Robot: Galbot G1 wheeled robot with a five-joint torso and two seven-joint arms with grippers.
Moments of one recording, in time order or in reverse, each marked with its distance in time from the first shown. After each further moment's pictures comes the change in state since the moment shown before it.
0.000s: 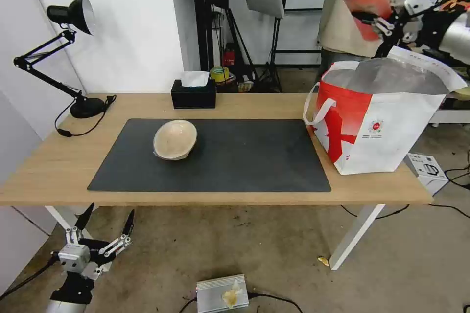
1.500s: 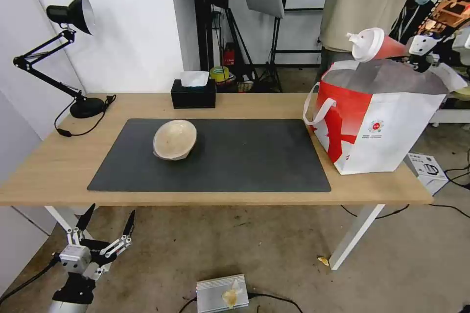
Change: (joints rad) left arm -0.014 -0.005 0.009 0.031 -0.011 -0.026 0.005; right arm 0.138 0.159 -0.092 -0.404 -0.605 0.162 -0.276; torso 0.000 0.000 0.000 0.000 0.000
